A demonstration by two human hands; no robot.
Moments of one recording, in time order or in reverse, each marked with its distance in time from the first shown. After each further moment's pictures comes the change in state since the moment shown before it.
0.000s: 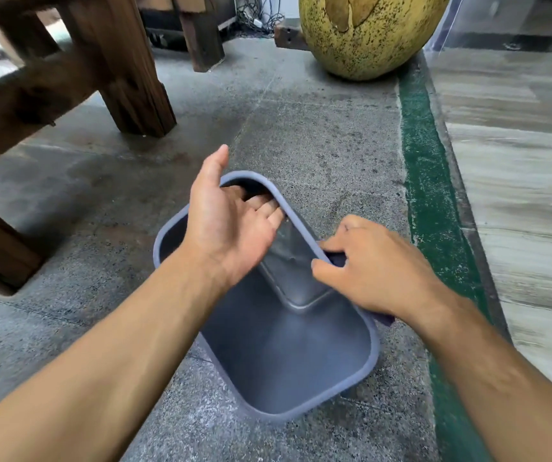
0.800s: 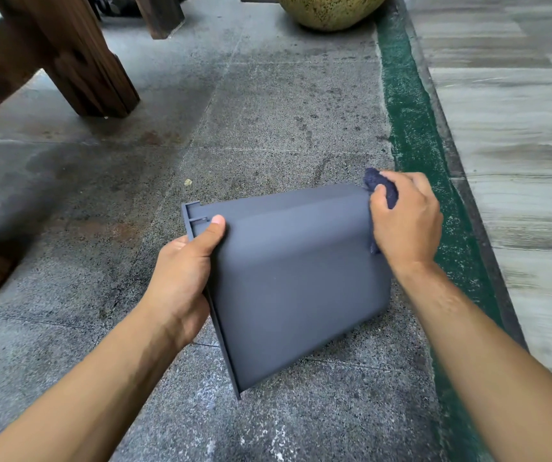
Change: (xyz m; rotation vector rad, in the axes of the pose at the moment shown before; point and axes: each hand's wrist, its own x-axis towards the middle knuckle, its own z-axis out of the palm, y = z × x) left_hand -0.012 -0.052 -0.071 0.506 0.290 -0.016; right_hand 0.031 0.102 0.095 0.310 0.750 0.527
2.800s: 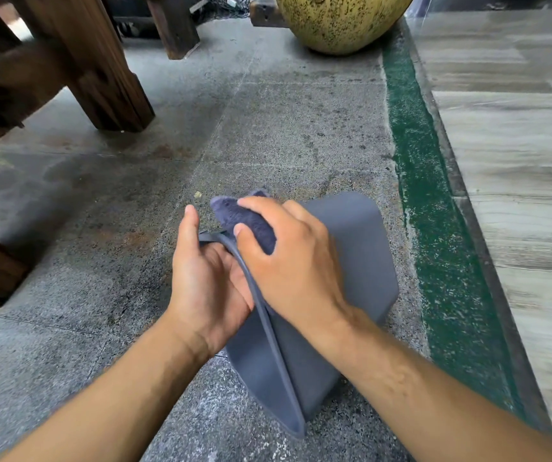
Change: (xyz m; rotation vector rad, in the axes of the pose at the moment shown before) left_hand -0.012 0.006 0.009 -0.400 -0.330 -0.061; right_hand -0.089 -0.145 -0.026 0.353 -0.343 -0.322
